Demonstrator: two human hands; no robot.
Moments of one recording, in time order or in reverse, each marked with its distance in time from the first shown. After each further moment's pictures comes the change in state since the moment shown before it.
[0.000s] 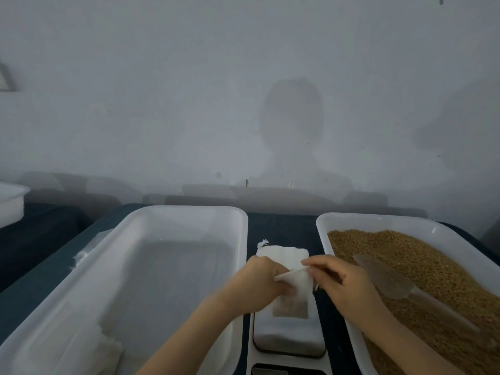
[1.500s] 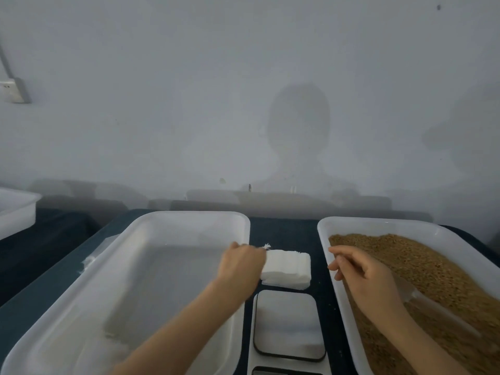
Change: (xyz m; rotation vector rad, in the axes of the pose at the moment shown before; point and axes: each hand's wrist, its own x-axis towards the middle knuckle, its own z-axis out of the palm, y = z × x) left_hand 0.019 -0.008 -0.016 0.855 0.063 -0.192; right_hand 0.001 0.003 -0.025 -0.037 0.185 0.179
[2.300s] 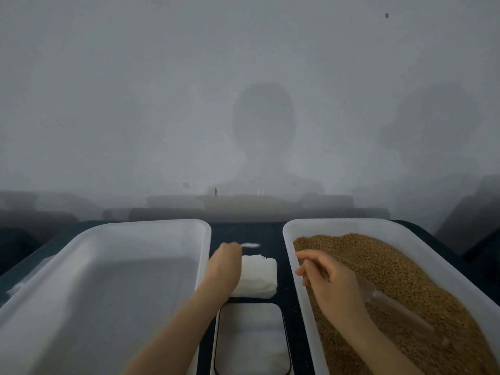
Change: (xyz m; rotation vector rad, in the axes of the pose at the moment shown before) left_hand 0.074 0.030 0.027 -0.290 -0.021 -0.116; right_hand 0.006 0.011 -0.001 0.043 0.048 0.023
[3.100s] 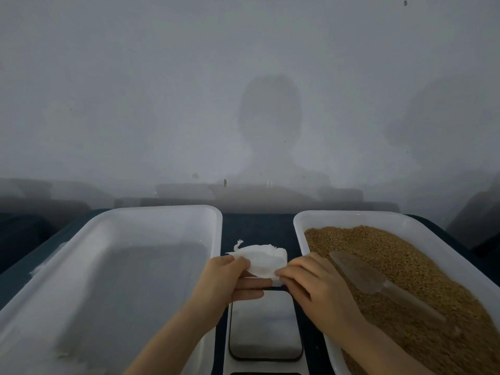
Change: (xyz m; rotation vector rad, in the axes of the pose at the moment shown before) left_hand -0.102 -0.013 -0.032 -1.613 -0.187 -0.280; right_hand -0.016 -0.011 0.025 -0.459 -0.060 -0.649
